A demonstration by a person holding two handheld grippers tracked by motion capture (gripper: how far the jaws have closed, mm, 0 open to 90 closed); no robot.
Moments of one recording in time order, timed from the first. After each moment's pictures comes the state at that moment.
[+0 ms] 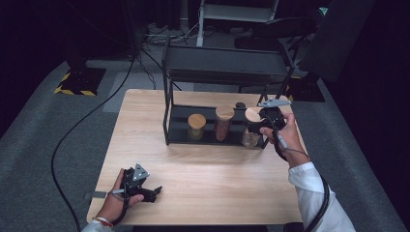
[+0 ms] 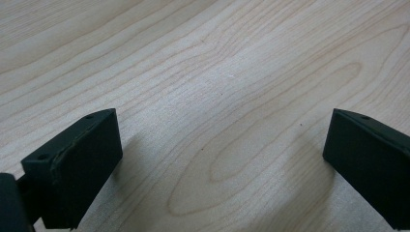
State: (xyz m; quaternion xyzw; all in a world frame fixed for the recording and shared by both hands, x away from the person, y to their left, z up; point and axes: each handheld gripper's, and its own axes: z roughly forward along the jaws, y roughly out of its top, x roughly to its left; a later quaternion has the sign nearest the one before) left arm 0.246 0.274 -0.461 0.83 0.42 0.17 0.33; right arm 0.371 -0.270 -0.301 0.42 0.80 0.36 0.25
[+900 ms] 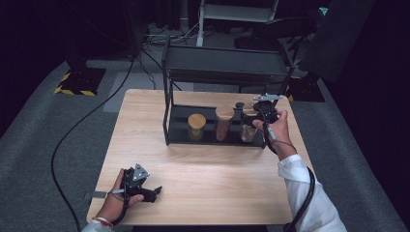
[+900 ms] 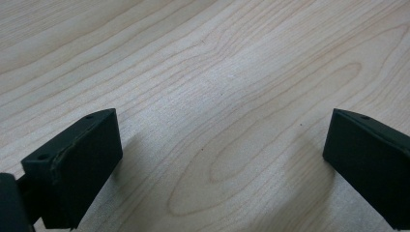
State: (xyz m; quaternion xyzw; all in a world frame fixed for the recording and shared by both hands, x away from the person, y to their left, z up) left arm 0.246 0.274 -0.461 0.83 0.42 0.17 0.33; right arm 0.405 -0.246 -0.319 0.47 0.77 0.34 0.26
